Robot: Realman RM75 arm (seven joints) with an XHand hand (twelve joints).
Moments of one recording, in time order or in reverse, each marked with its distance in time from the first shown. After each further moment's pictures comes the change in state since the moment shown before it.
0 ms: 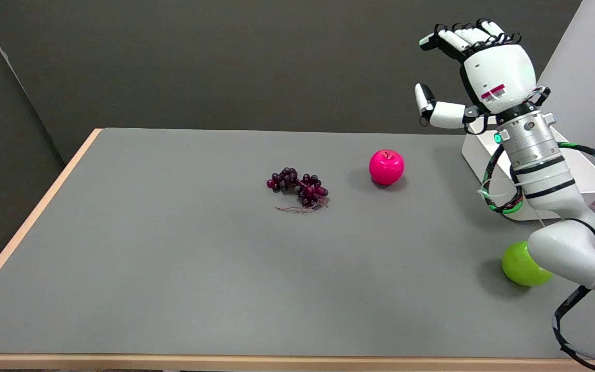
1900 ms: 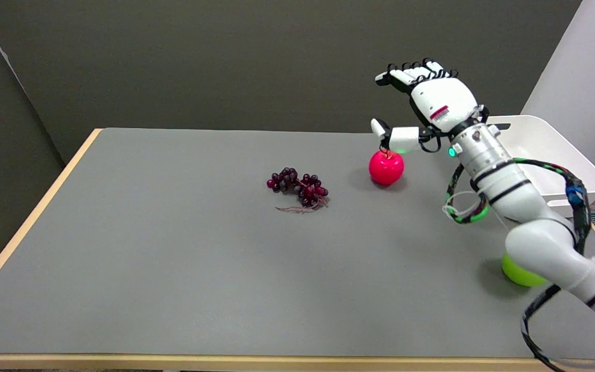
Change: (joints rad) arm 0.061 -0.082 -0.066 0.141 0.267 -0.413 -0.300
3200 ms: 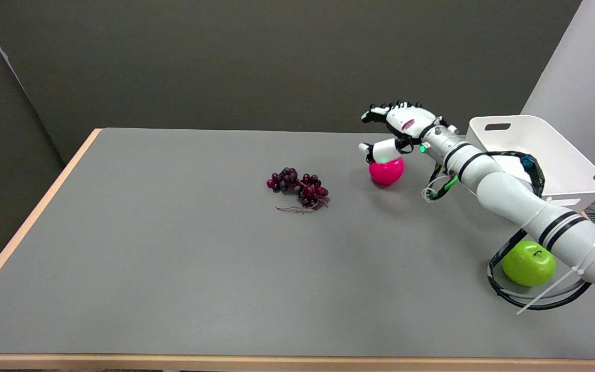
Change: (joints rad) arm 0.432 0.005 -0.297 -0.458 0.342 -0.312 -0.154
